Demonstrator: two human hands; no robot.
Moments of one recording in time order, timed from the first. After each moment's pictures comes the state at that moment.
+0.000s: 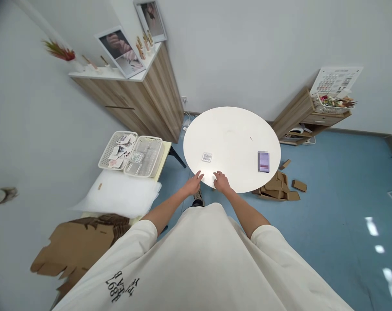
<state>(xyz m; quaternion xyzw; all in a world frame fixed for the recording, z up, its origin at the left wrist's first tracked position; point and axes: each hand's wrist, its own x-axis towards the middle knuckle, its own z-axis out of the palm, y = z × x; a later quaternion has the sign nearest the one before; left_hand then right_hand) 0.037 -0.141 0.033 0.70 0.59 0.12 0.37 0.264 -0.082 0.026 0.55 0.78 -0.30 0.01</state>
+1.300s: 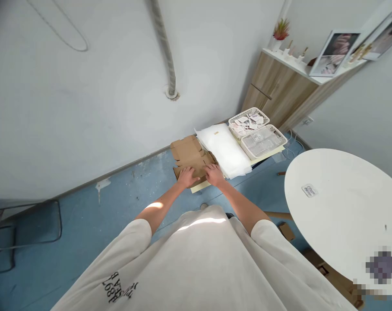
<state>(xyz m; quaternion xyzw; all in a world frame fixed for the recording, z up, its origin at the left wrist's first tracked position) -0.241 -0.604 0.064 0.31 0.93 0.10 0.16 -0.161 -0.403 0.060 -0.05 0.98 -0.18 0.00</state>
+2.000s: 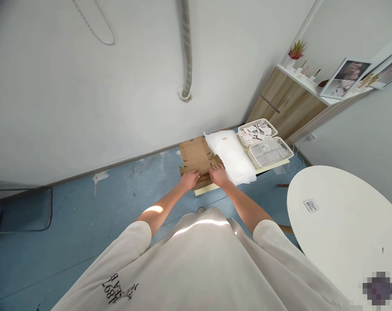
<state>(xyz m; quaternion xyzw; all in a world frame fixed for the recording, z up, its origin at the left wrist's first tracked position) -0.245 -0.638 0.076 0.37 0.91 0.12 0.11 -0.196 -0.416 0.084 -0.14 0.99 -0.06 0.00</state>
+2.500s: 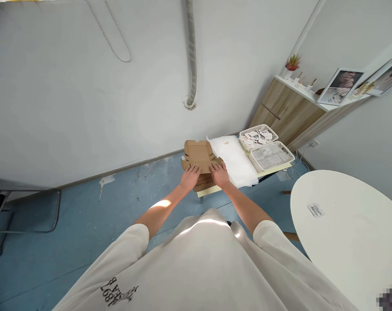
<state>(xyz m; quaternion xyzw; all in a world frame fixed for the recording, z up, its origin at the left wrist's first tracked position) -0.233 -0.644 0.122 0.37 0.92 0.11 0.00 -0.189 -0.429 0.104 -0.09 0.99 -0.07 -0.05</state>
